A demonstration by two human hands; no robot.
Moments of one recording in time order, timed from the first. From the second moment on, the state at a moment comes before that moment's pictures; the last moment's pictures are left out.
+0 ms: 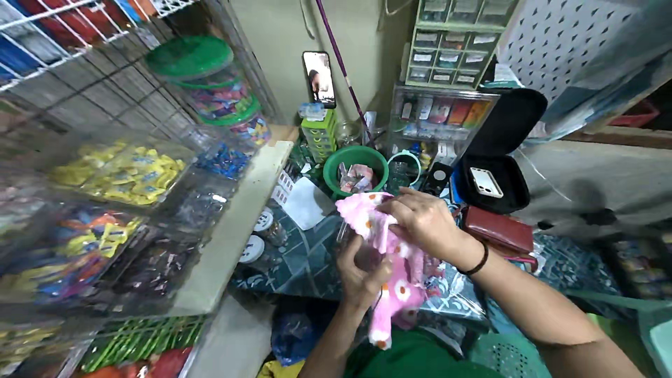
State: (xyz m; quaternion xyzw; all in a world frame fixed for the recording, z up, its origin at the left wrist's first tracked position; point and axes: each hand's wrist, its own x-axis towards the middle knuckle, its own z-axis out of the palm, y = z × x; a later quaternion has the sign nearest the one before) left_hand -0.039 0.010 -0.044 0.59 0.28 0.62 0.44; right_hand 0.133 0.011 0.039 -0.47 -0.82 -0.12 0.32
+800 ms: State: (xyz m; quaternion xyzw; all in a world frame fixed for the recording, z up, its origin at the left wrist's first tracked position) left_hand -0.044 0.014 -0.039 0.64 0.21 0.66 0.34; right_hand 0.145 -0.012 0.000 -0.66 -0.58 0.04 0.47
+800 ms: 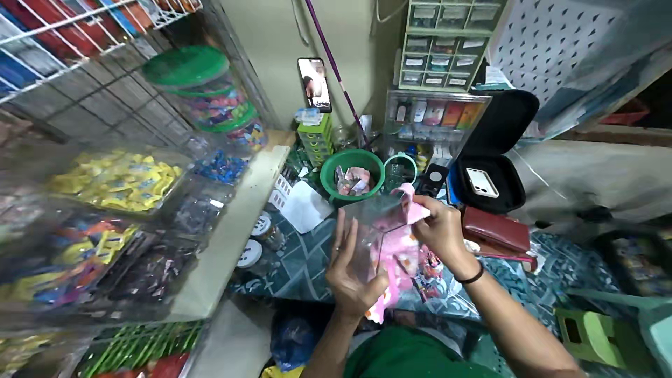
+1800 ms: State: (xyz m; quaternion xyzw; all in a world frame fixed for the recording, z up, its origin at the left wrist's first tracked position) left_hand -0.068 0.031 -0.004 0.55 0.15 0.71 0.41; right_hand 0.105 -0.051 -0.025 -0.62 -0.47 0.39 0.49
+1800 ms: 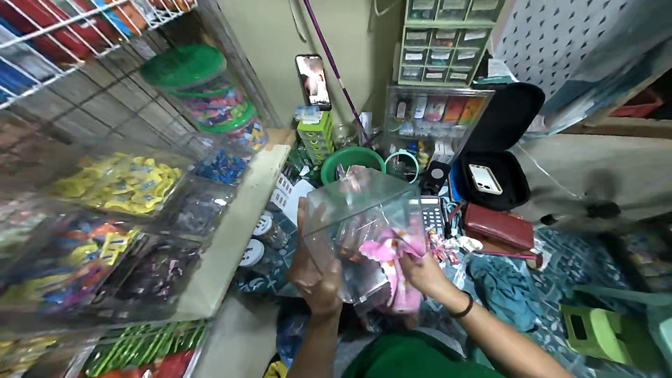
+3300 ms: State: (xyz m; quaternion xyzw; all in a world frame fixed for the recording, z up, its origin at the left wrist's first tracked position) left_hand -0.053 0.002 -0.014 0.79 0.03 0.51 0.34; right_hand 0.163 0.029 0.045 -0.49 -0.76 0.38 0.18
